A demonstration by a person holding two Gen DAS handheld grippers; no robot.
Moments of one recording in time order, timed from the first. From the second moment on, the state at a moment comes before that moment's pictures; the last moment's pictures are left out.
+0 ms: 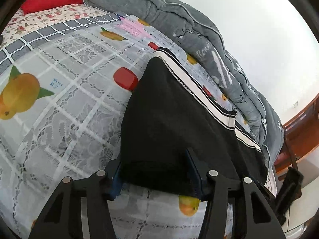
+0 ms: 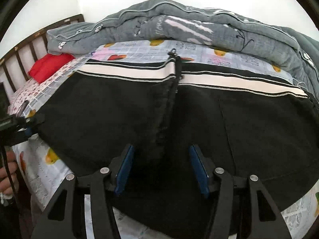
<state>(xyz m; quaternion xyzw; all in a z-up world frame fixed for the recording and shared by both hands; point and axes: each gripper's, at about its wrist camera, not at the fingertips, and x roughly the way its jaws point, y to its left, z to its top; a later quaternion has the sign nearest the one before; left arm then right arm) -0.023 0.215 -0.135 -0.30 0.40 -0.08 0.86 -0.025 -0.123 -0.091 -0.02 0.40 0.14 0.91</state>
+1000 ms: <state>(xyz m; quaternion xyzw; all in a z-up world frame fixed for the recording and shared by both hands) -0.009 -0.057 -0.007 -0.04 0.31 -0.19 0.93 -0.083 -0.354 -0.051 0.05 0.36 -0.03 0.93</state>
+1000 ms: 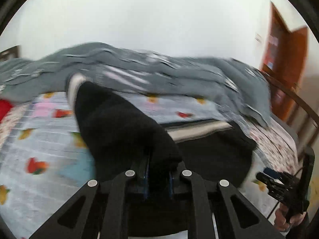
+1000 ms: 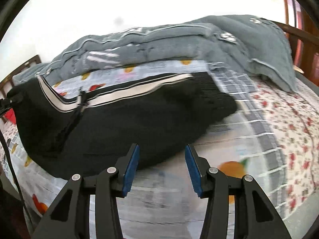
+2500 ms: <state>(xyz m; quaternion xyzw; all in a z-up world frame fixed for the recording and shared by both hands) -0.050 -0.061 -0.123 0.00 0.40 -0.12 0.91 -0.004 -0.314 -0.009 0.08 0.33 0.17 0.92</state>
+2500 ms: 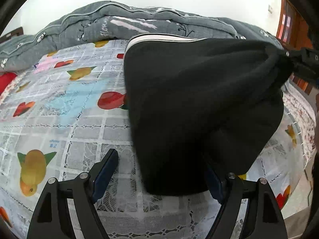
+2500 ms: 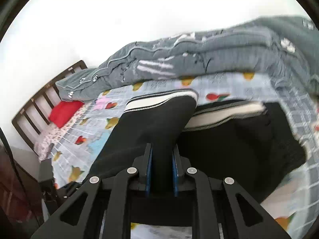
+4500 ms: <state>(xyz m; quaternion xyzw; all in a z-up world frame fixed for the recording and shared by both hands) 0.067 -0.126 -0.130 -0.15 0.47 -0.24 0.83 0.098 -0.459 -0.072 0.04 0.43 0.04 0.90</state>
